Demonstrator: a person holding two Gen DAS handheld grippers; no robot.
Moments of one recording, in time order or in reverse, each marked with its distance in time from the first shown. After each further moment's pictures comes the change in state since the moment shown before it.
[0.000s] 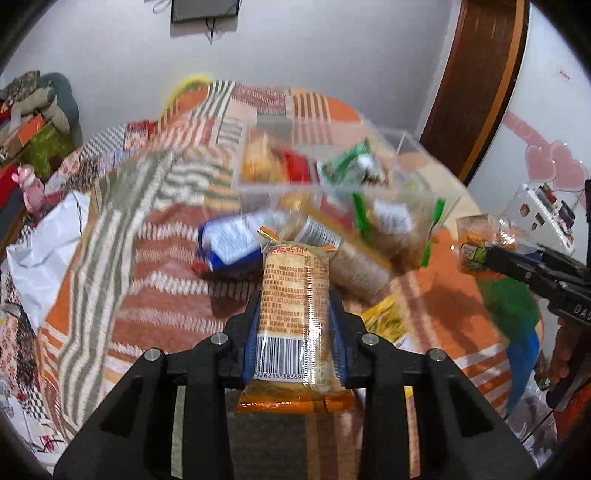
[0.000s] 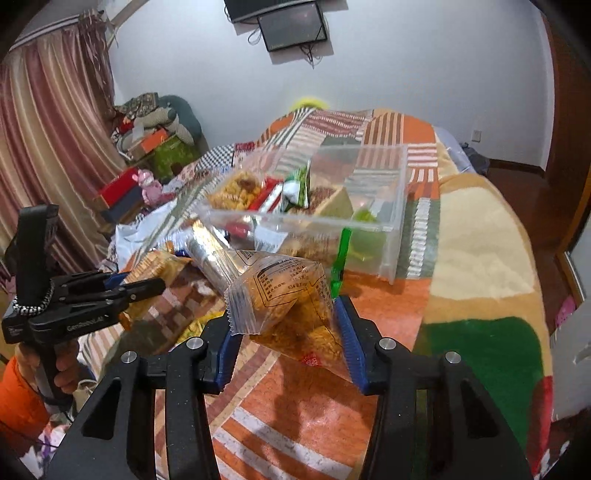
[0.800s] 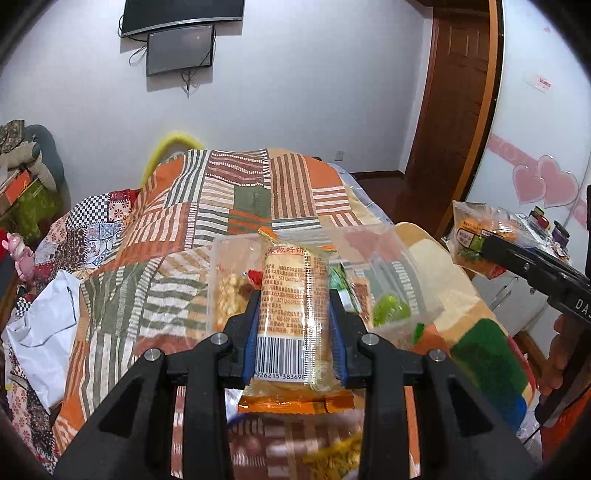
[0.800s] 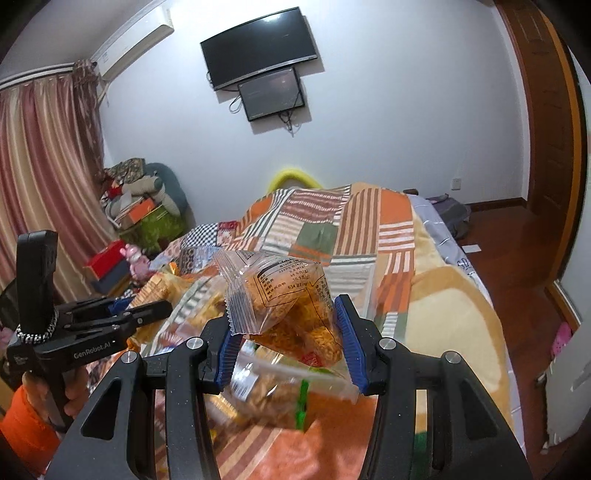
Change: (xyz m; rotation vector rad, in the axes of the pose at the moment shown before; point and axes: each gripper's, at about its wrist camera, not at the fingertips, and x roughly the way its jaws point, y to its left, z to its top) left arm 0.012 -0.022 0.115 0.088 -0.148 -0.020; right arm -0.015 -0.020 0.075 0.054 -0.251 -0.052
